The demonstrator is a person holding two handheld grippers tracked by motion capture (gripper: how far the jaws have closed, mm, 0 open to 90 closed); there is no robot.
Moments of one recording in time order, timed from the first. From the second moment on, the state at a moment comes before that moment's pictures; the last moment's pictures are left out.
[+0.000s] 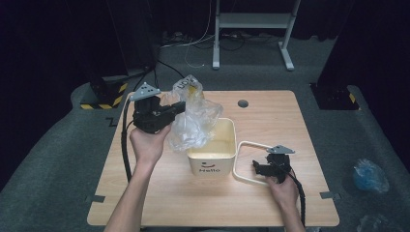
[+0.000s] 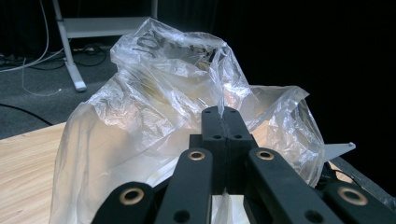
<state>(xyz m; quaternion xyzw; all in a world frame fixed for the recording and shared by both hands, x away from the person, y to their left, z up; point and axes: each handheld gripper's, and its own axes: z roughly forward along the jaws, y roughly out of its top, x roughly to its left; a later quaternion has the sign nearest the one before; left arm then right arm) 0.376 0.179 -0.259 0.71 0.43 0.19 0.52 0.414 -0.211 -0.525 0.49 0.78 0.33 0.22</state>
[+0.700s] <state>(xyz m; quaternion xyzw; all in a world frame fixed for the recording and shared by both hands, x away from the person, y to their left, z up) 0.364 0.218 -0.263 0.69 0.46 0.20 0.53 0.414 -0.211 -0.525 0.49 0.78 0.33 0.22</state>
